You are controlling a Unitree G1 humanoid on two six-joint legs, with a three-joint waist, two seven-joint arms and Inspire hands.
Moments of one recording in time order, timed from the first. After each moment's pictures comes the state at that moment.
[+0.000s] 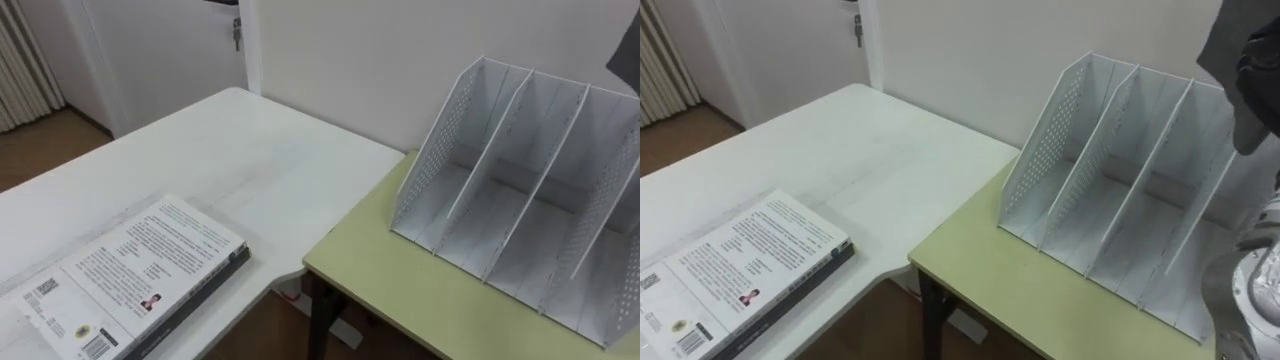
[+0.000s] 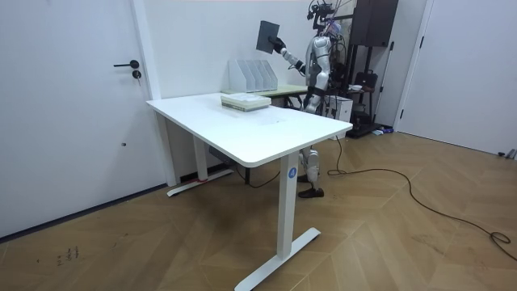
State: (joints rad) left arm 0.27 0.24 -0.13 1.00 -0.38 -0.05 -0.29; right arm -0.21 -0.39 -0.26 -0.30 0.27 -0.05 -0.64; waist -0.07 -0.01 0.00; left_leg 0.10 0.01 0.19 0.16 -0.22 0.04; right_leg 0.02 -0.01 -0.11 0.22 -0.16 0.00
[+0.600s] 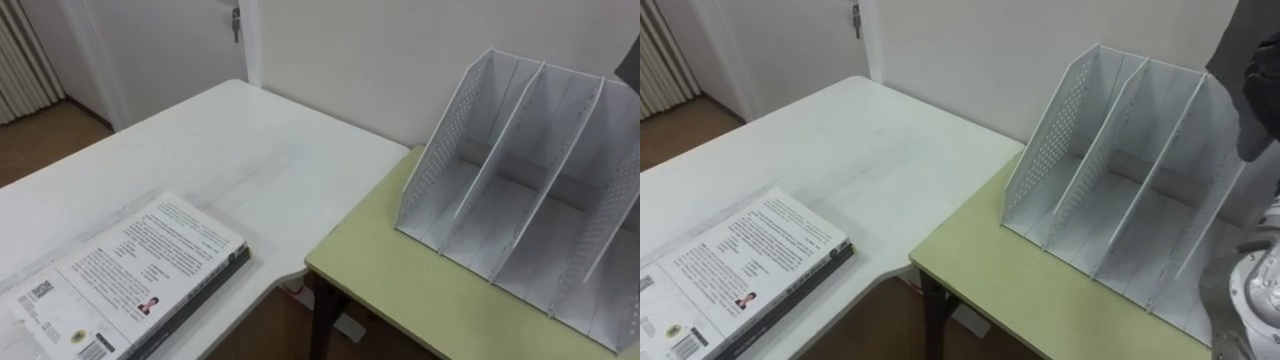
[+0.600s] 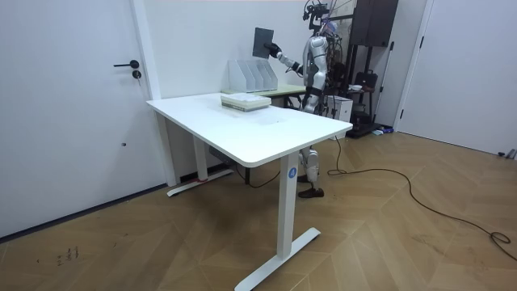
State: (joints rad) left arm 0.24 0.23 -0.12 1.02 -0.38 -0.05 -0.25; right arm -0.20 -0.39 -0.24 -0.17 0.31 -0.08 -0.65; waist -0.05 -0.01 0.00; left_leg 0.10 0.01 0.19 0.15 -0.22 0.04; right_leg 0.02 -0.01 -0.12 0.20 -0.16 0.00
